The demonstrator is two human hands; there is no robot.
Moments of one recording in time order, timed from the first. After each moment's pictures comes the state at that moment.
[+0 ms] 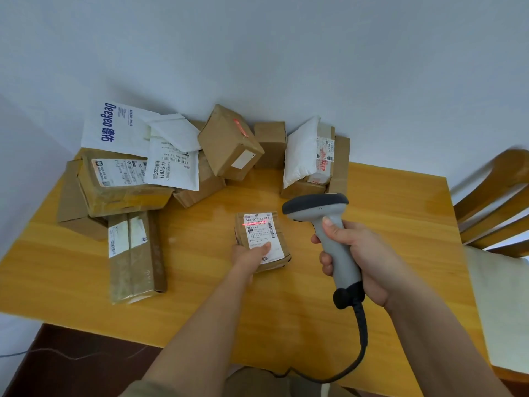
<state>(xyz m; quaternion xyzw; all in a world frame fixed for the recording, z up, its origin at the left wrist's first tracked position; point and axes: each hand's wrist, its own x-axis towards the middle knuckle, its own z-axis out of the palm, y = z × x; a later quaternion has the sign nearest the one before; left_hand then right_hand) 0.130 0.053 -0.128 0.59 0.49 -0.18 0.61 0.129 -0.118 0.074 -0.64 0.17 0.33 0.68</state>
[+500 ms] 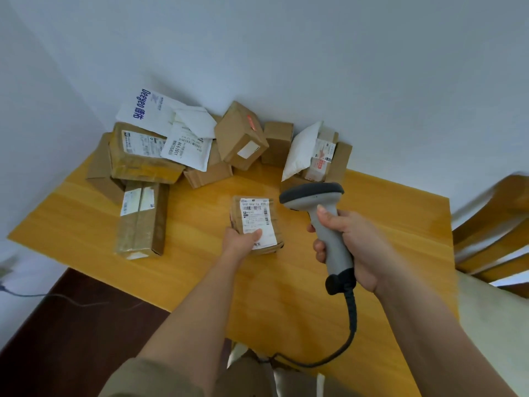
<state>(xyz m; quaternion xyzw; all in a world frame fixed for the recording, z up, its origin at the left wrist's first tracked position) 0.100 0.022 -0.100 0.61 0.48 -0.08 0.63 0.111 -0.167 0.093 -0.66 0.10 0.35 0.66</state>
